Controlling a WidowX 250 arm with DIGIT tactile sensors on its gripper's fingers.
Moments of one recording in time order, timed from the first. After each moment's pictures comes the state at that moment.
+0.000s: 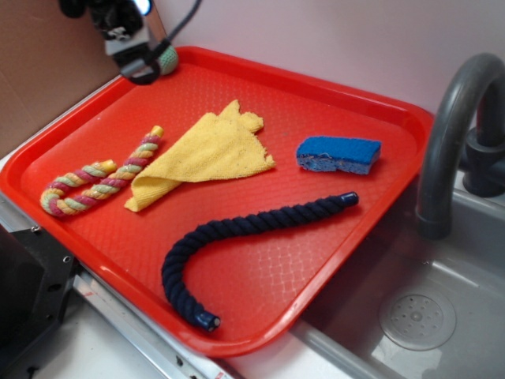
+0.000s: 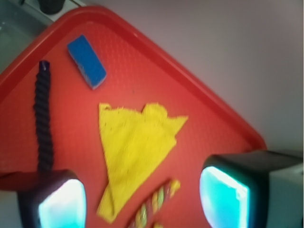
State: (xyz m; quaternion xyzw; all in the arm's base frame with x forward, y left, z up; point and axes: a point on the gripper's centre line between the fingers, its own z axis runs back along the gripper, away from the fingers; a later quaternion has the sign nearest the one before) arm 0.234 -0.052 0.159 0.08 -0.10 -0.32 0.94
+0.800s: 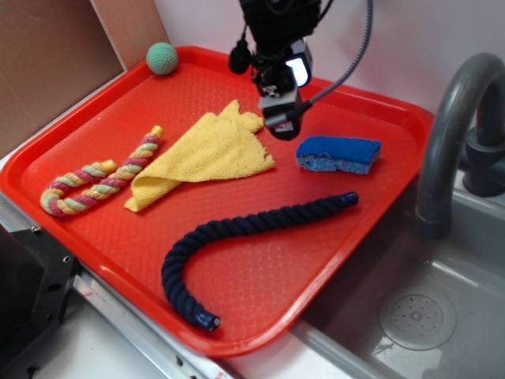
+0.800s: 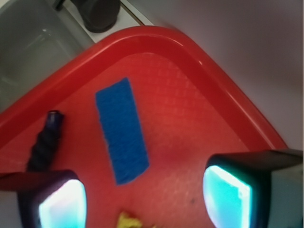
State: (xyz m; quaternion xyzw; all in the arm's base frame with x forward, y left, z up) arm 0.310 -0.109 0.072 -0.07 -0.07 -0.45 0.89
